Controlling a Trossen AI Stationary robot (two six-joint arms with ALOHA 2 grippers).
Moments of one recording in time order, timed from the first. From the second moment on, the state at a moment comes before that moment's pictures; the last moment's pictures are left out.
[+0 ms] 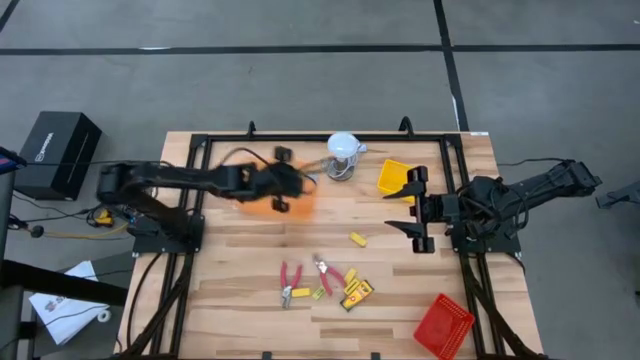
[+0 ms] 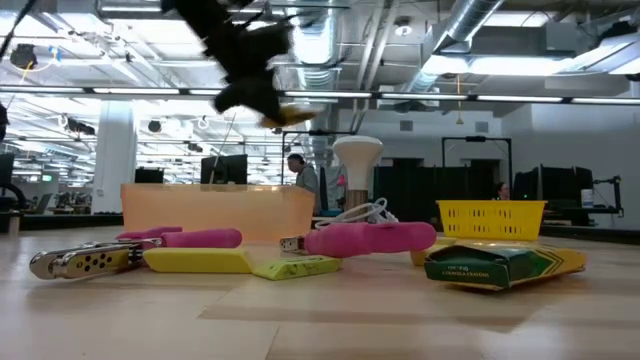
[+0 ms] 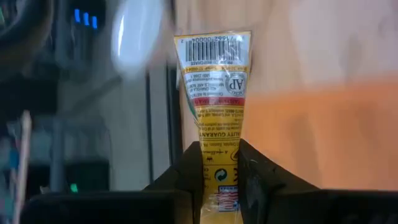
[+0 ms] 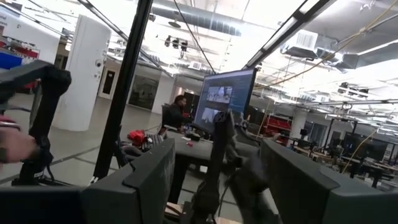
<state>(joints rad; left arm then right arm) 0.15 1.39 0.98 -0.36 -0.54 0.65 0.30 0.89 0.66 0.57 0.16 -0.32</state>
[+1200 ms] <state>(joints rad) 0.04 1.24 0.80 -0.10 -0.07 0.09 0.24 0.95 0.66 0.64 0.23 -0.40</state>
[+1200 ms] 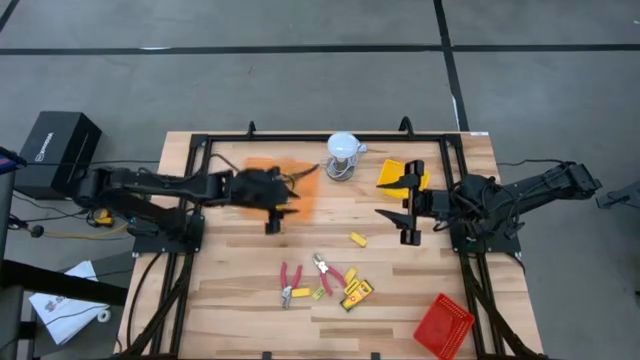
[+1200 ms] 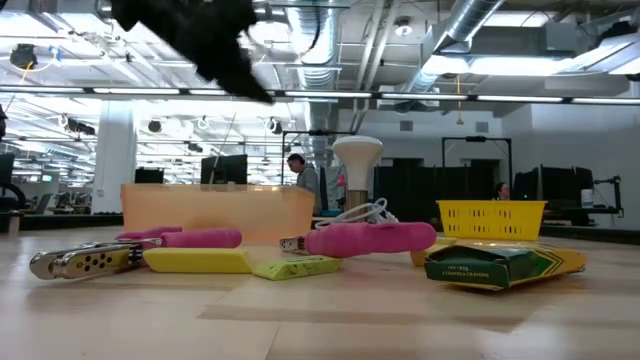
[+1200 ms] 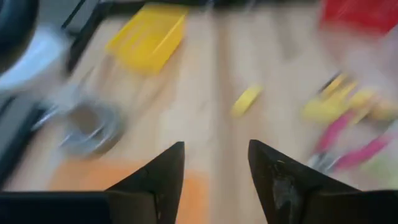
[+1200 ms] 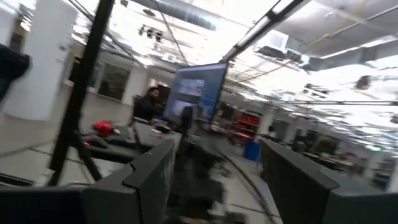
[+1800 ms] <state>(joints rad) -0.19 1.90 1.20 -0.03 -0.08 -0.19 0.24 0.96 0.77 0.51 0.28 -0.41</state>
